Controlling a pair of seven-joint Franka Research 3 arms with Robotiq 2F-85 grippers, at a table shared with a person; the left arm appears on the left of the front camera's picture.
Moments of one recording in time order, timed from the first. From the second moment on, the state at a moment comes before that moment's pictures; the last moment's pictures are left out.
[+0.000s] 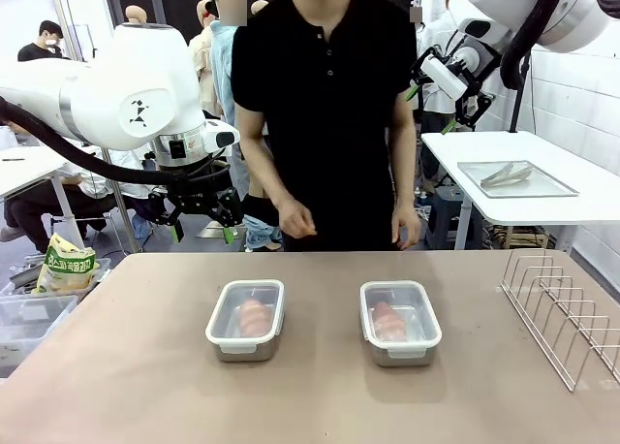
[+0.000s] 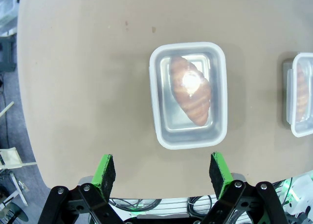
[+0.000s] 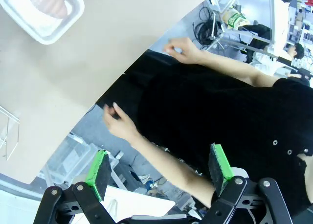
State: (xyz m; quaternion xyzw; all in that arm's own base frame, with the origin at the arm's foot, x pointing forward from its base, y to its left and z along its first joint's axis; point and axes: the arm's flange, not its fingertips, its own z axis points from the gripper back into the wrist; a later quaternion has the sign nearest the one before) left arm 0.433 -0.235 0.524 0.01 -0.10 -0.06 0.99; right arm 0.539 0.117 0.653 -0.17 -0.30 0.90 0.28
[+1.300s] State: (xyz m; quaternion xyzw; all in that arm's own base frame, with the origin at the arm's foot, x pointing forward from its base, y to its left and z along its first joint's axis) left arm 0.433 -0.235 0.524 0.01 -0.10 -0.06 0.99; right arm 0.539 0.117 0.653 -0.17 -0.30 0.90 0.28
